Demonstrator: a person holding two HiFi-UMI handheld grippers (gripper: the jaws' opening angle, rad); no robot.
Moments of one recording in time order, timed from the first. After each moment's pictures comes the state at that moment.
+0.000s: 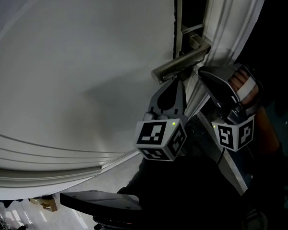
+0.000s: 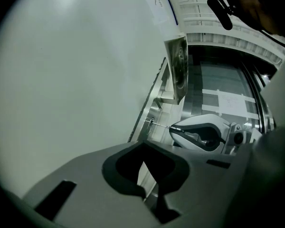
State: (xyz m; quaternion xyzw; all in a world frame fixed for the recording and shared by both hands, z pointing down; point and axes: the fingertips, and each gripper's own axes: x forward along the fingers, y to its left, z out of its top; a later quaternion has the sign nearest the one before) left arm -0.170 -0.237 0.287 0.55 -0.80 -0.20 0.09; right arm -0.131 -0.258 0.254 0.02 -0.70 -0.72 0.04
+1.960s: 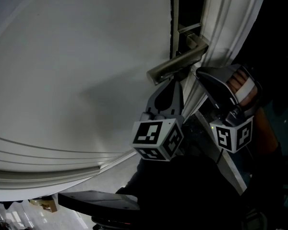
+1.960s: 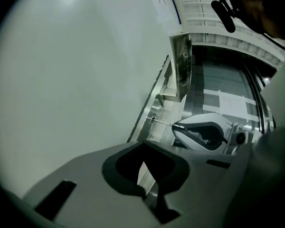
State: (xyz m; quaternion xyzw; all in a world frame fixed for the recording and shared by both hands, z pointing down) left arm -0.170 -0.239 0.293 0.56 -0.80 -0.21 0.10; right arm -0.129 -0.257 0.254 0.02 -0.69 -0.72 0.04
